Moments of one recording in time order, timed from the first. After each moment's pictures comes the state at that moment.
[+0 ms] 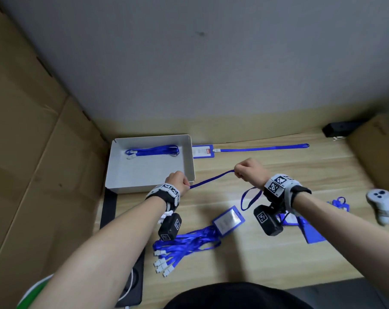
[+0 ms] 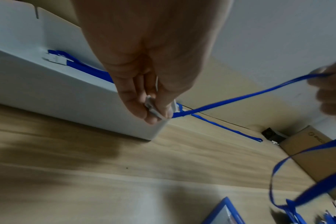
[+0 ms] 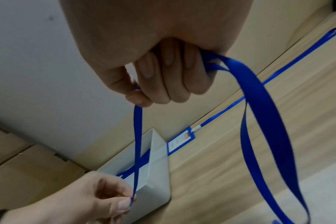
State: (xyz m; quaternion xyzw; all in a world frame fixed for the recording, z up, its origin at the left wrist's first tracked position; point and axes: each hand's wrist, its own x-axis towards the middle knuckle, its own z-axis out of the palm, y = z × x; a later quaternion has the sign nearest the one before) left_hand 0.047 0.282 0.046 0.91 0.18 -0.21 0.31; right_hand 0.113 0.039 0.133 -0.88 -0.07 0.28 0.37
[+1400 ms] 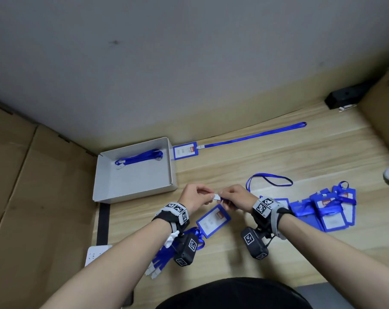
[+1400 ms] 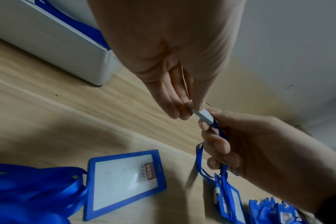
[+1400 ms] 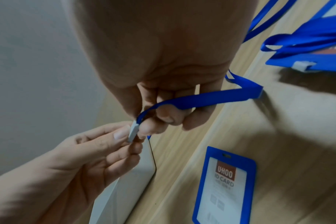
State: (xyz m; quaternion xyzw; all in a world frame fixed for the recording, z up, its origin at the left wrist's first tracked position) left_hand 0.051 0.129 0.054 0.78 0.21 -0.20 0.55; right_hand 0.094 -0.046 0.023 -0.70 -0.06 0.44 0.56
